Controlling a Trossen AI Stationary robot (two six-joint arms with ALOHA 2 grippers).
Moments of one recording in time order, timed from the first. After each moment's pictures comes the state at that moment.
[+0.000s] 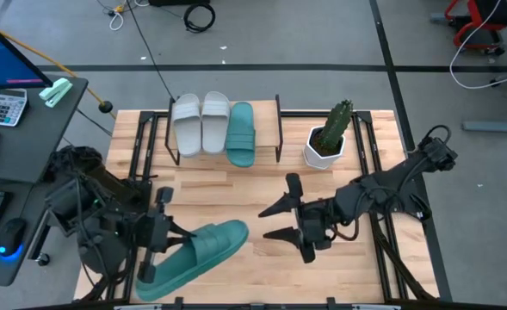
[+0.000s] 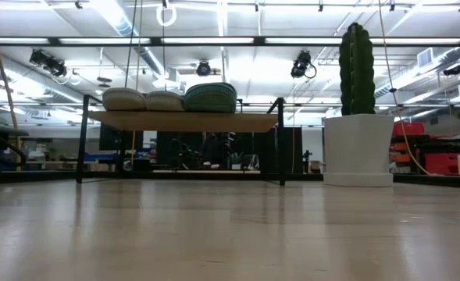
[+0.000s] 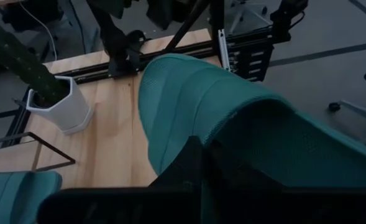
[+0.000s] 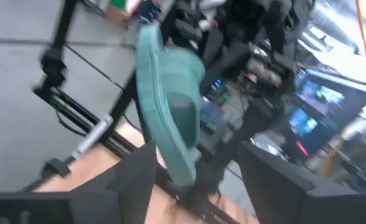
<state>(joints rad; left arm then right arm) -0.85 1.59 2.18 -1.27 -0.65 -0.37 0.51 1.48 1.49 -0.08 0.31 -0.53</state>
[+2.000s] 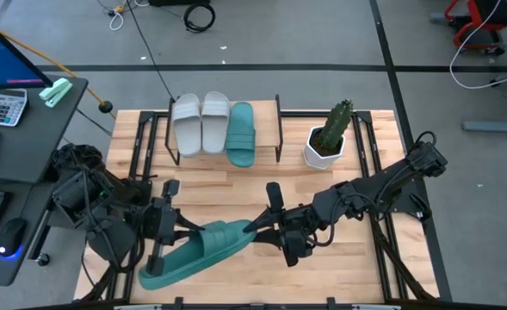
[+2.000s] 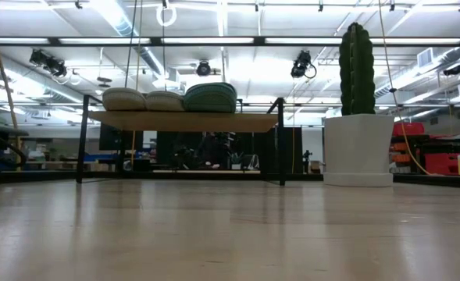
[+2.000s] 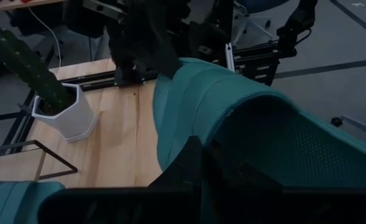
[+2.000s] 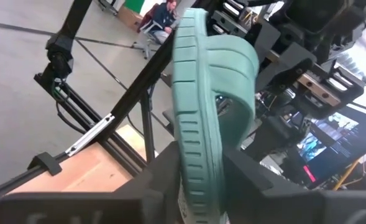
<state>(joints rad) -0.78 1.59 2.18 -1.21 -0.63 -0.33 0.45 1.59 1.50 0.05 0.19 -0.65</state>
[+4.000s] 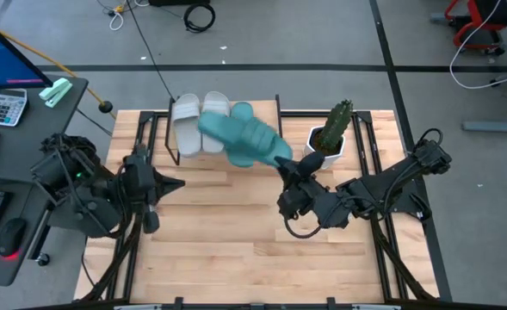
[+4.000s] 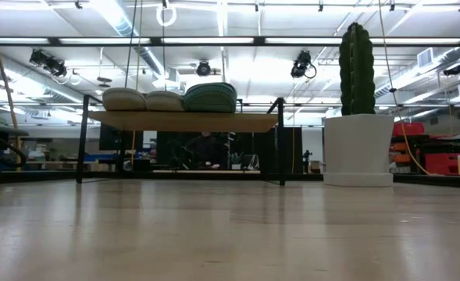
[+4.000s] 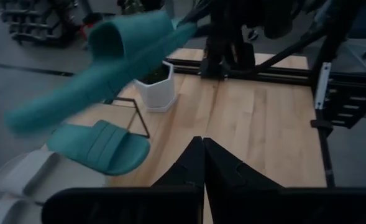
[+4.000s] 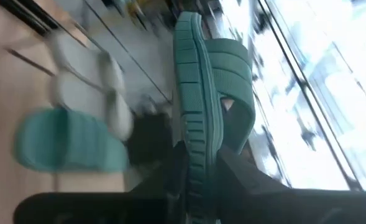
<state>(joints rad) -0.78 1.48 2.18 -1.52 -0.92 -0.67 0.48 1.54 1.50 -0.20 1.29 -0.95</state>
